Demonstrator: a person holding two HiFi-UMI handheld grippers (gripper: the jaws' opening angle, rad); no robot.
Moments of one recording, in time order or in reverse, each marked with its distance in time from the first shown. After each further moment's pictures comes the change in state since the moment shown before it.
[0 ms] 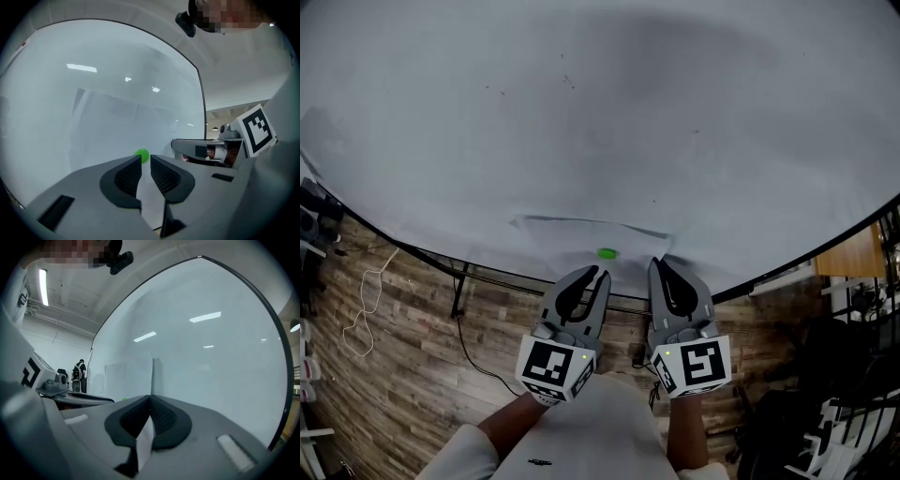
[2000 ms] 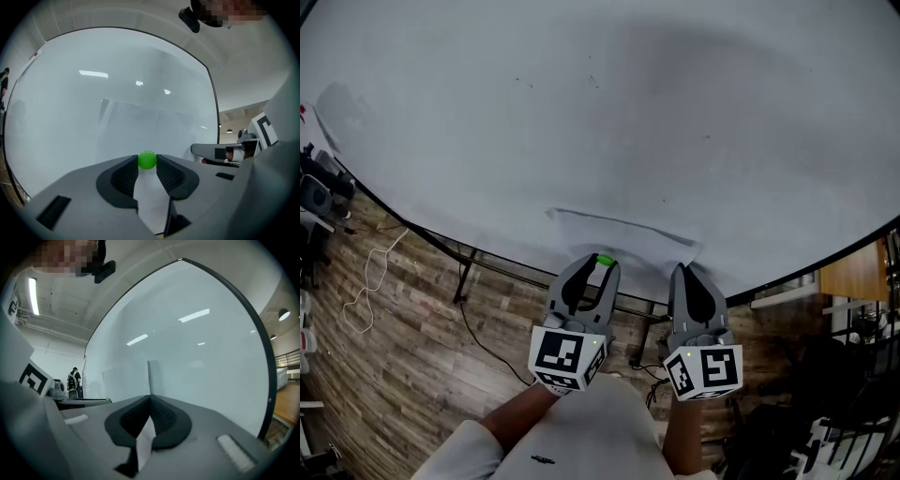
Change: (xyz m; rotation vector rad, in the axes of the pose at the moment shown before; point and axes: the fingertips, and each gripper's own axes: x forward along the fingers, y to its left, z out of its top) left arm -0.004 0.000 0.003 -0.038 -0.044 0.157; right arm -0.034 -0.027 0.000 0.116 -0.034 -0.054
